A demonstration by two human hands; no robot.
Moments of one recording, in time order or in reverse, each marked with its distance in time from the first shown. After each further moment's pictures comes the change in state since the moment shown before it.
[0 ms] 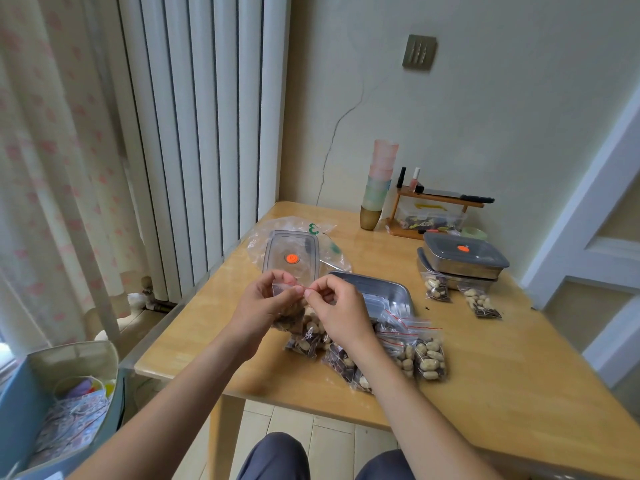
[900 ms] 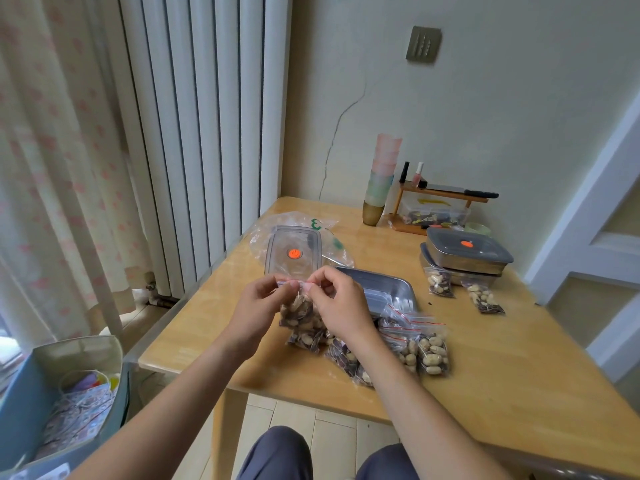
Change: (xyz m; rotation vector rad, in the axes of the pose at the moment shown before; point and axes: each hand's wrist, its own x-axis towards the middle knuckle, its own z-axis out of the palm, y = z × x) left_hand -0.005 -0.006 -0.007 0.133 0.018 0.063; right_hand 0.003 -0.004 0.002 -0.071 -0.016 -0.050
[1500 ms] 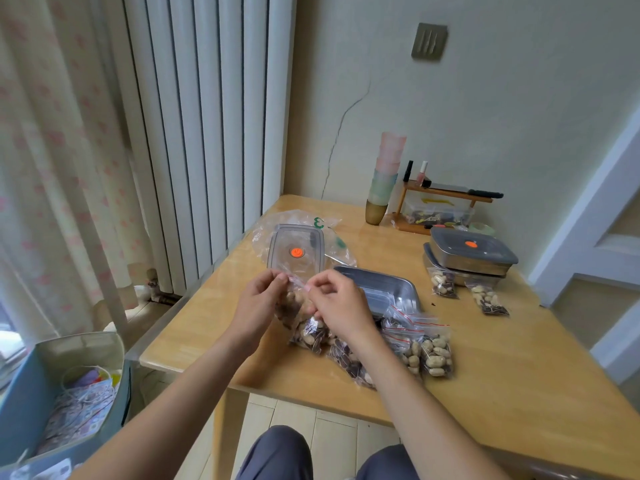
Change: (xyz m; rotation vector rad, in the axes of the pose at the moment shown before) left_hand 0.006 -0.005 0.001 0.029 0.143 -0.035; right_hand -0.002 -0.004 0.002 0.105 -0.067 0.173
